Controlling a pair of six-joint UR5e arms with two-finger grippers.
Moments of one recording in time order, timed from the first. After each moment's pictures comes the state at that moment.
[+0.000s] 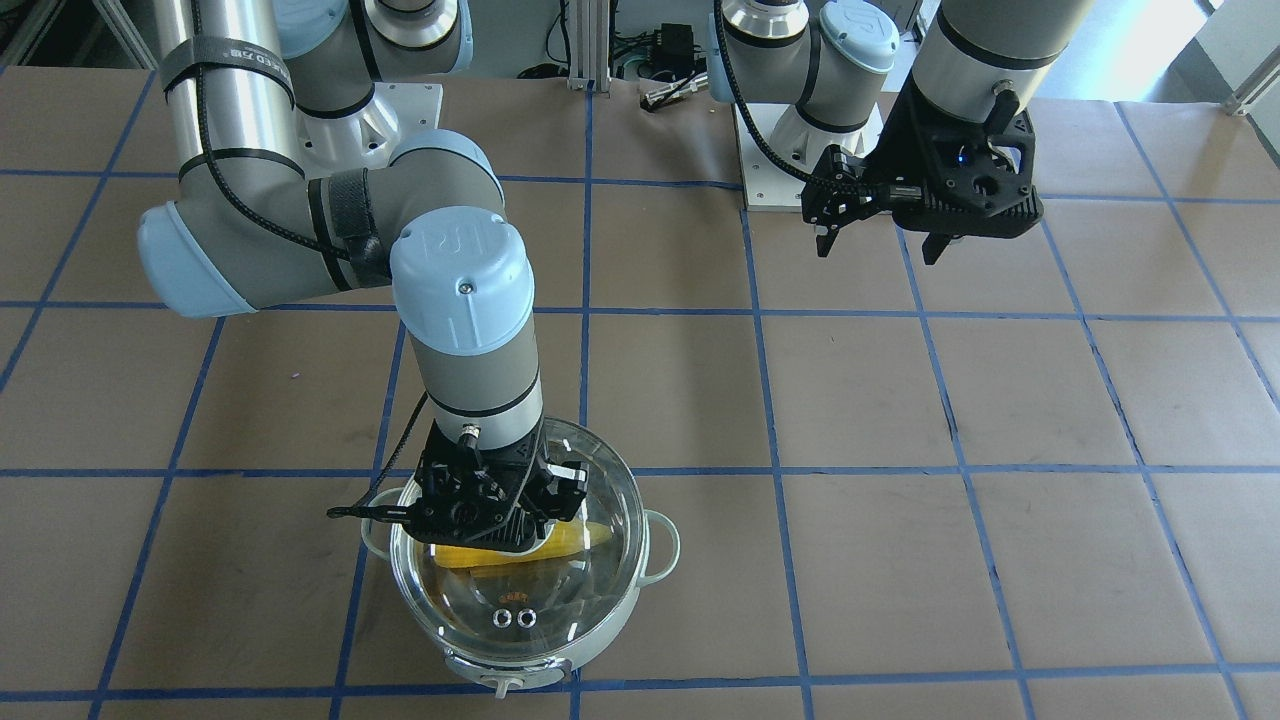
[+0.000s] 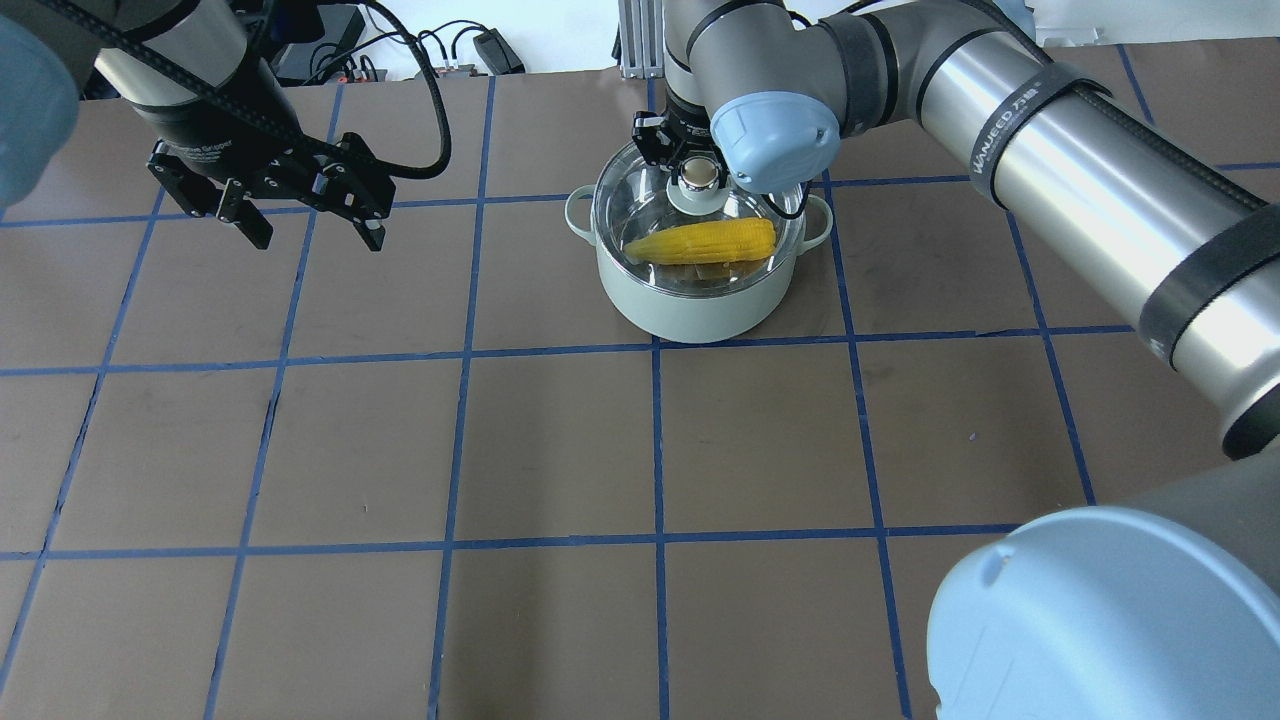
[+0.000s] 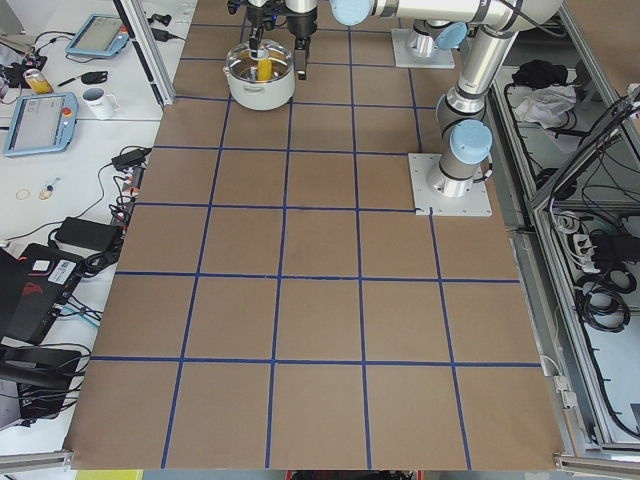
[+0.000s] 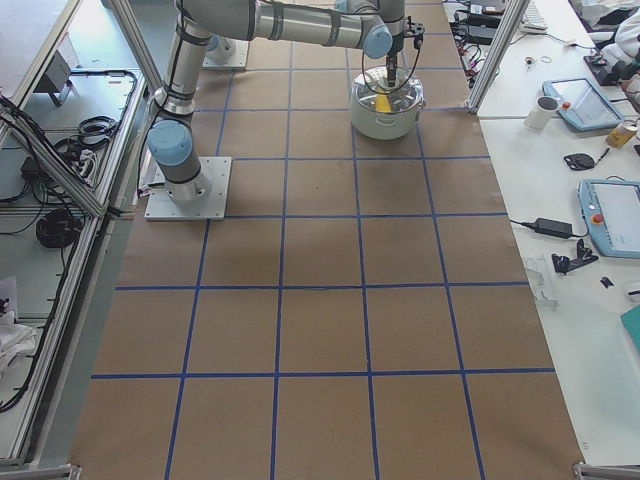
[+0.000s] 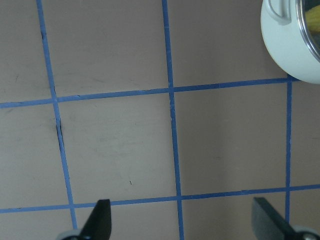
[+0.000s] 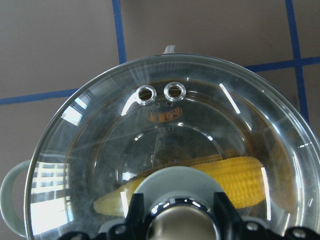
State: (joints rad) left arm -1.56 -1.57 -1.52 -1.64 1.58 0.08; right arm 1.84 -1.07 1.34 -2.04 -1.61 0.38
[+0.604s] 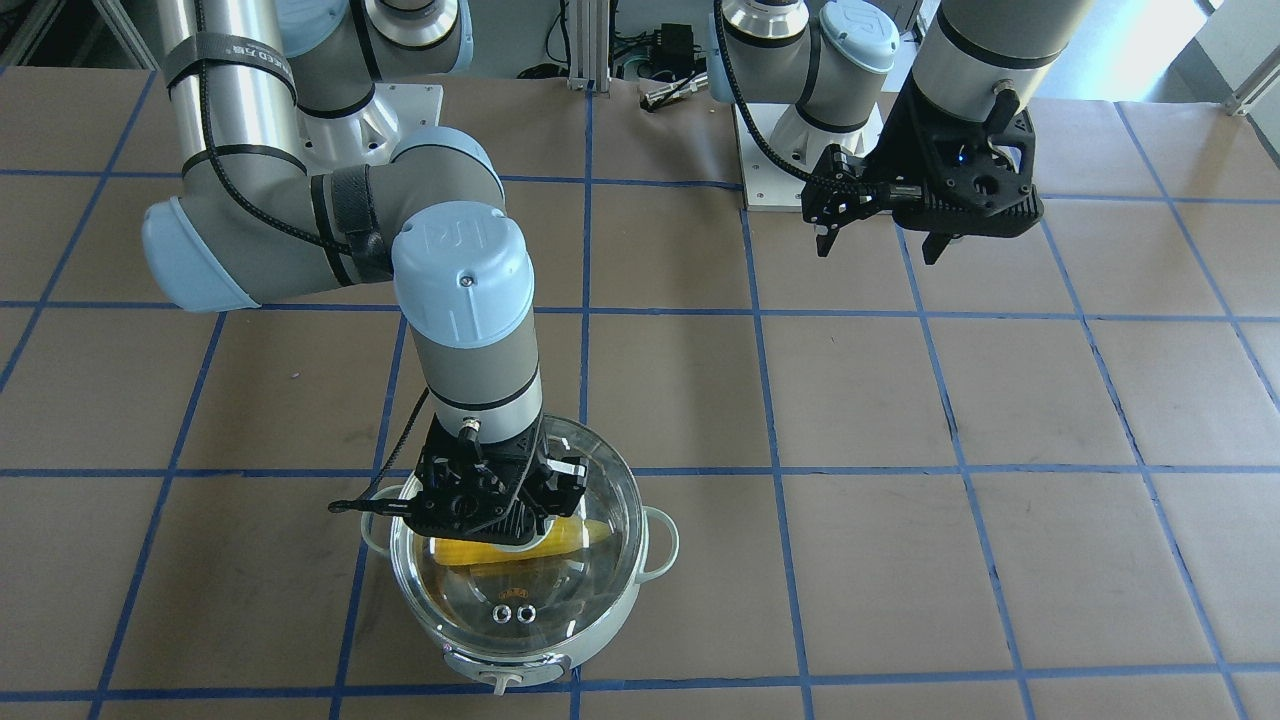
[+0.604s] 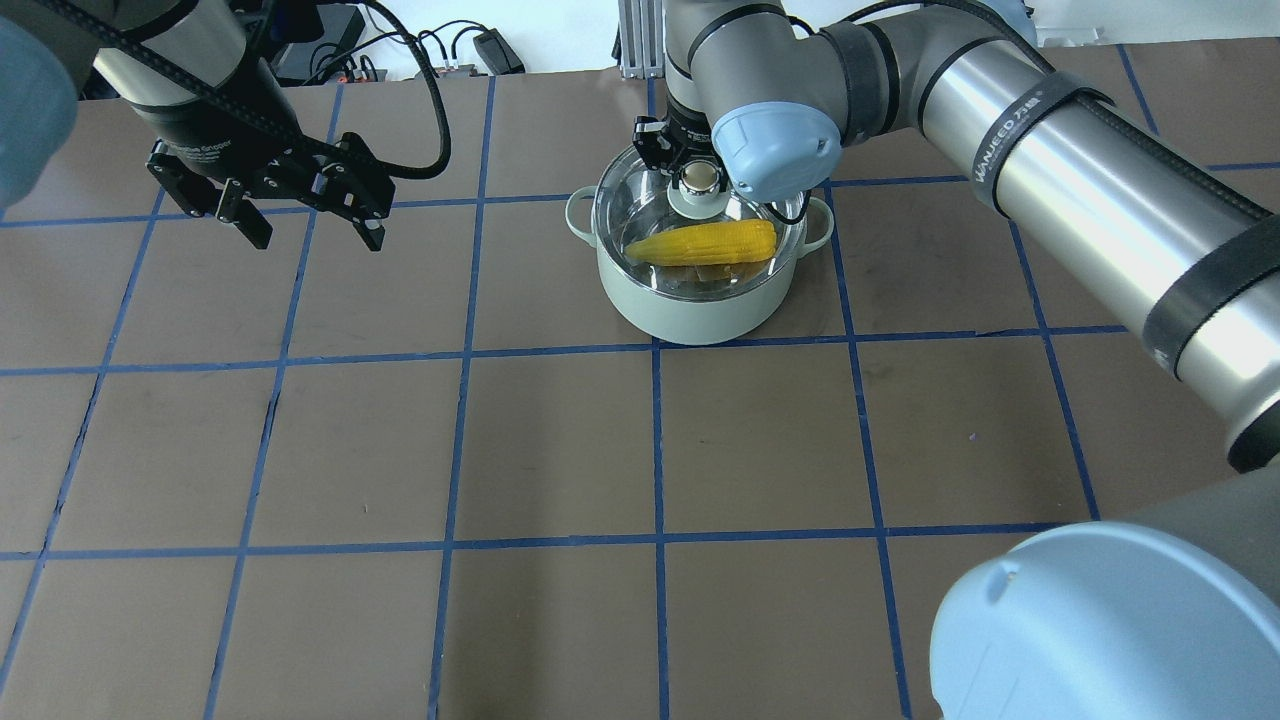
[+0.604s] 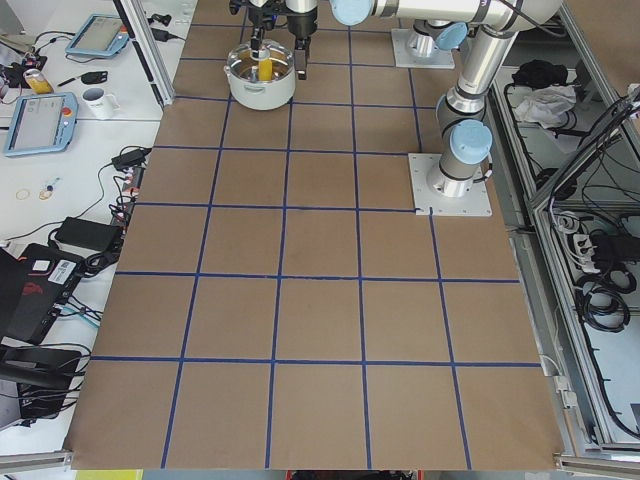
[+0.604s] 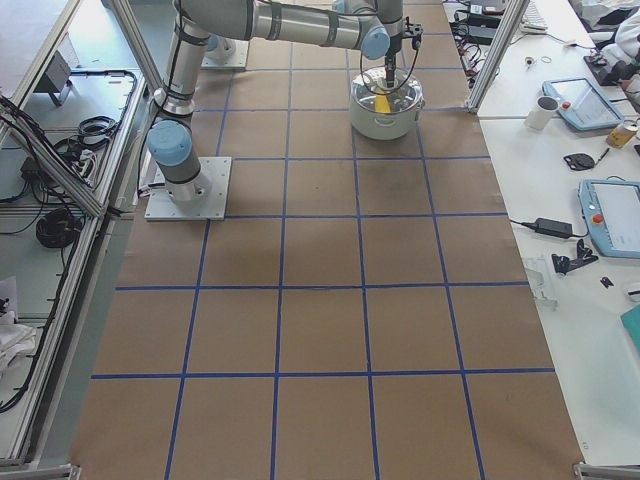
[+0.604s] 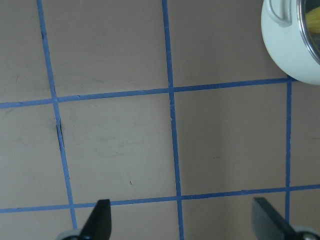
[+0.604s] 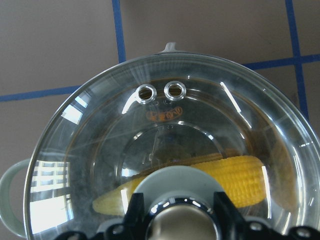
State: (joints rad) left arm -1.56 -1.57 -1.52 -1.64 1.58 0.08; right arm 1.84 -1.07 1.36 -2.05 -1.61 0.38
